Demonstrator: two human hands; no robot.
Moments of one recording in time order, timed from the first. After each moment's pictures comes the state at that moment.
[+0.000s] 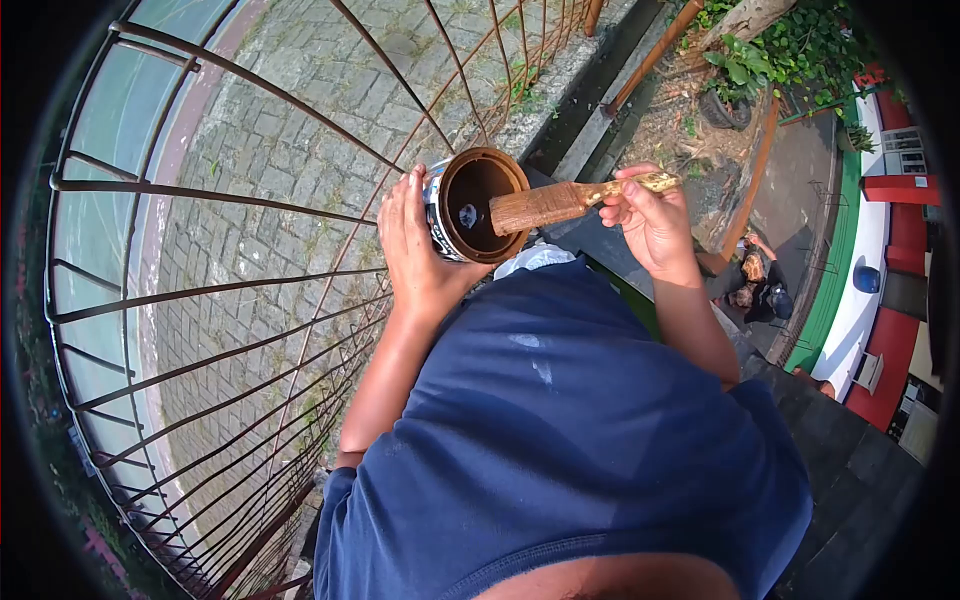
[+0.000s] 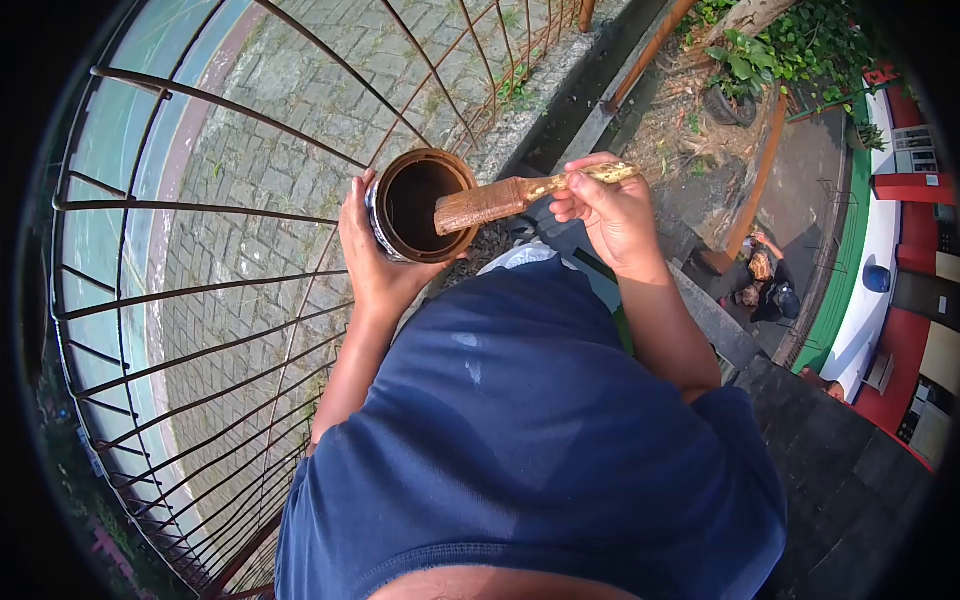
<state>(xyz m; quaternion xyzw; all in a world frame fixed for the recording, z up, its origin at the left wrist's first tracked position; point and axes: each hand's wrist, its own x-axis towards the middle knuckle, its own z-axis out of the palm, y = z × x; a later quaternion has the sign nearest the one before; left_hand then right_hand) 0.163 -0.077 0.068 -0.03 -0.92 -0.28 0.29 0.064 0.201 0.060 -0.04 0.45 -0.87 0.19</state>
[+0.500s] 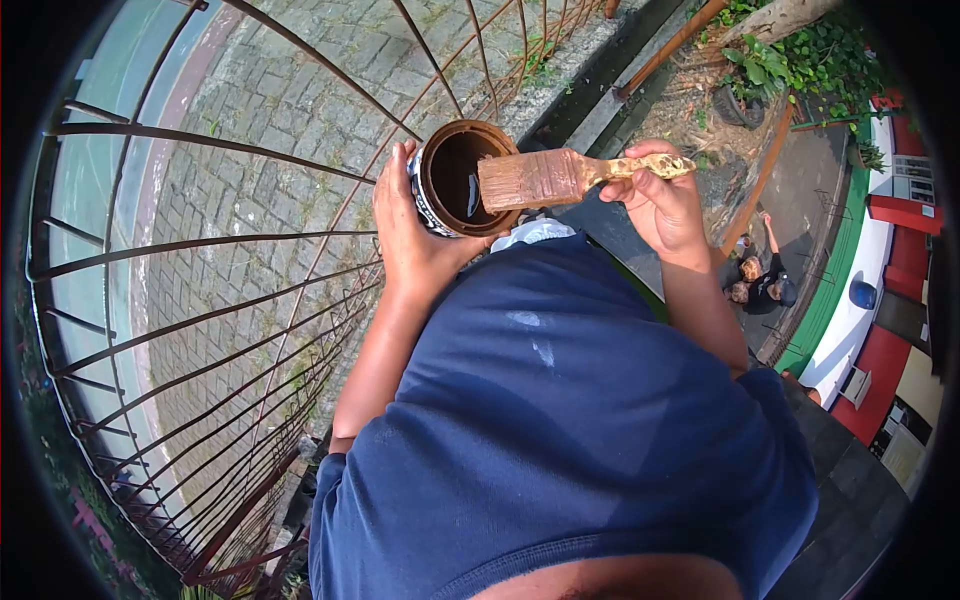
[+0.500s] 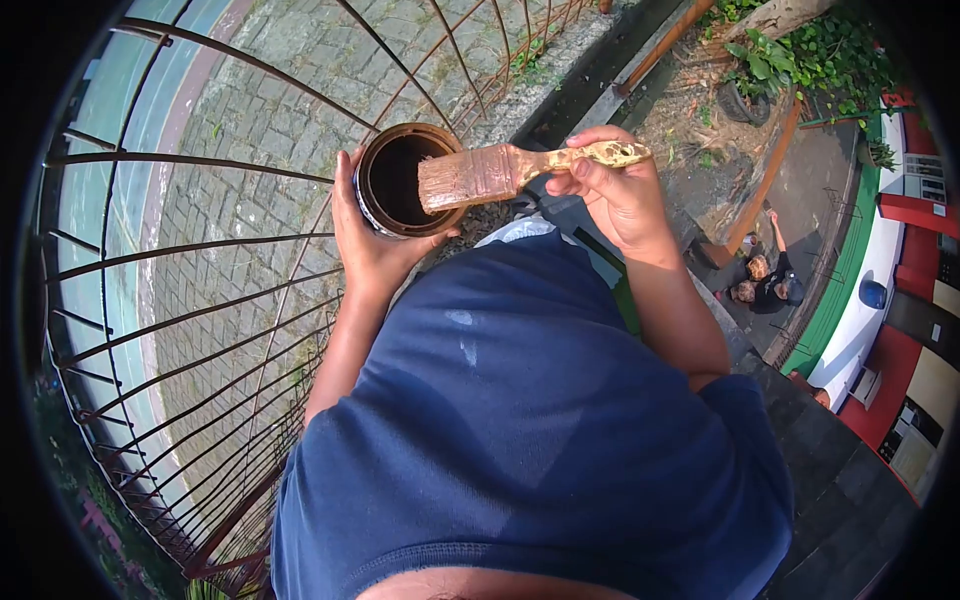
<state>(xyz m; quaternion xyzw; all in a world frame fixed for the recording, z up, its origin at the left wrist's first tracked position) 0.188 -0.081 0.068 0.04 -0.92 -0.30 0.25 0.067 0.191 0.064 -0.13 0.39 -0.88 0.24</state>
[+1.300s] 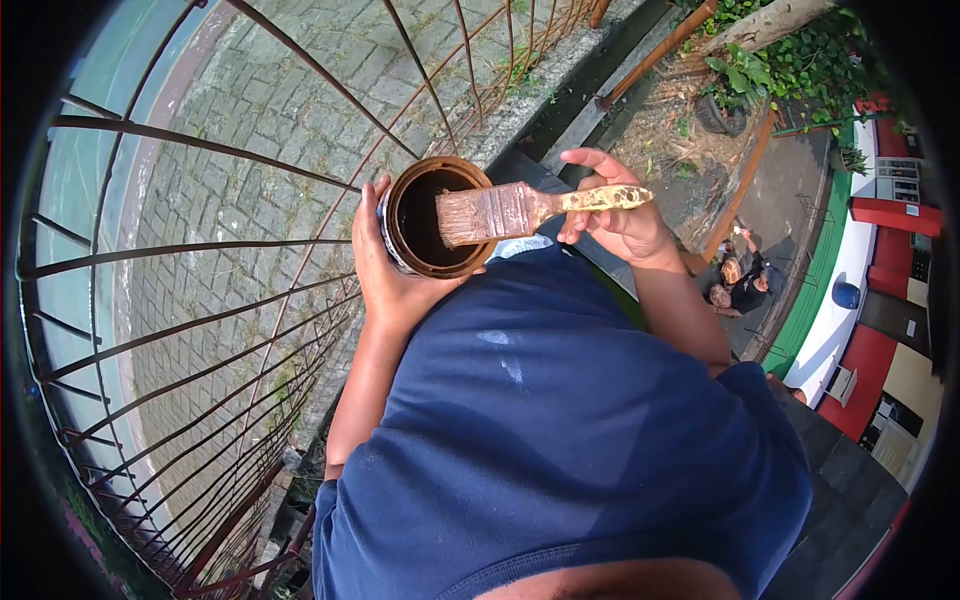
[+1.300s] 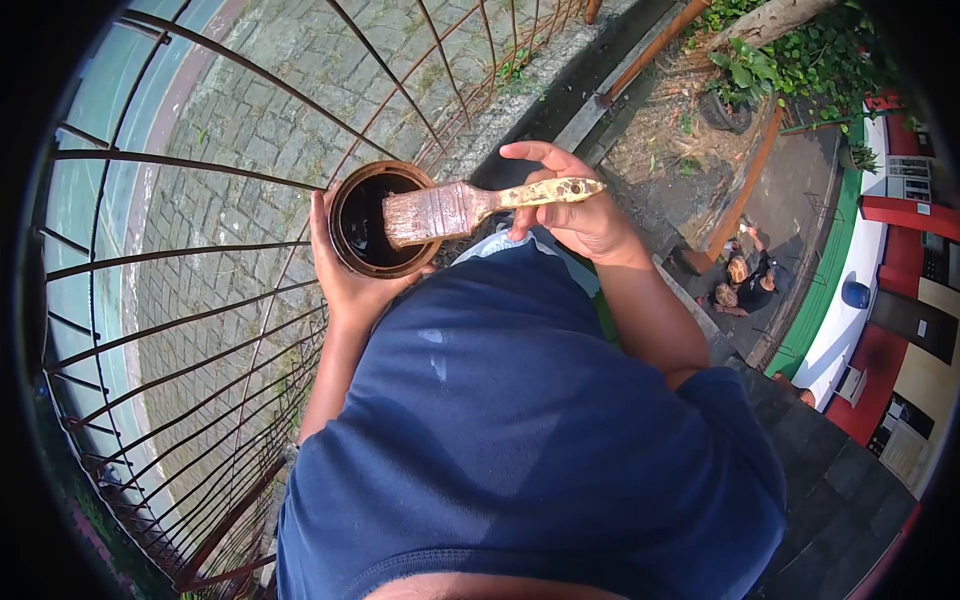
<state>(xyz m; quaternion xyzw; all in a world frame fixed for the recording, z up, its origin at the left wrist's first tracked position) 0.216 -0.091 0.052 0.05 -0.88 -0.39 0.26 0.068 0.175 0.059 -0.20 0.33 -0.83 0.39</state>
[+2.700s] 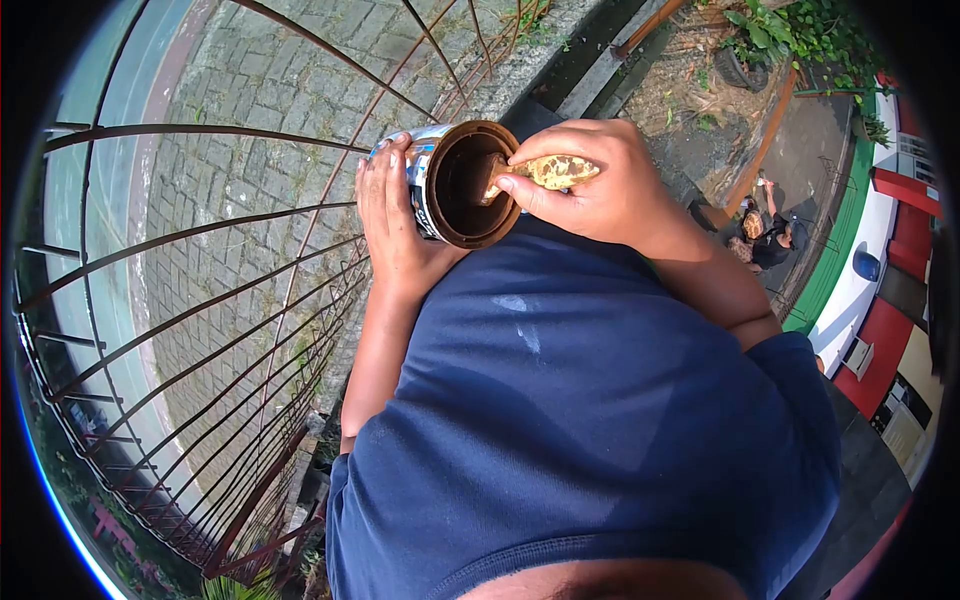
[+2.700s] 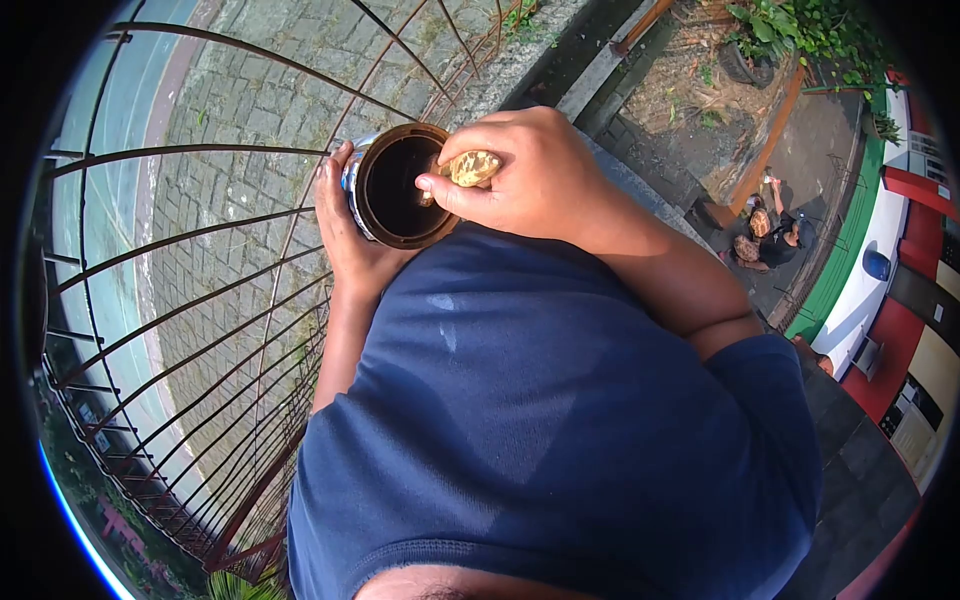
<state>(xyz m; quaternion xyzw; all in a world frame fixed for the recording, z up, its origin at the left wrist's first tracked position) 0.215 -0.094 0.051 -0.05 -0.92 -0.27 0.27 0.092 0.117 0.119 -0.43 0.75 -0.50 0.01</state>
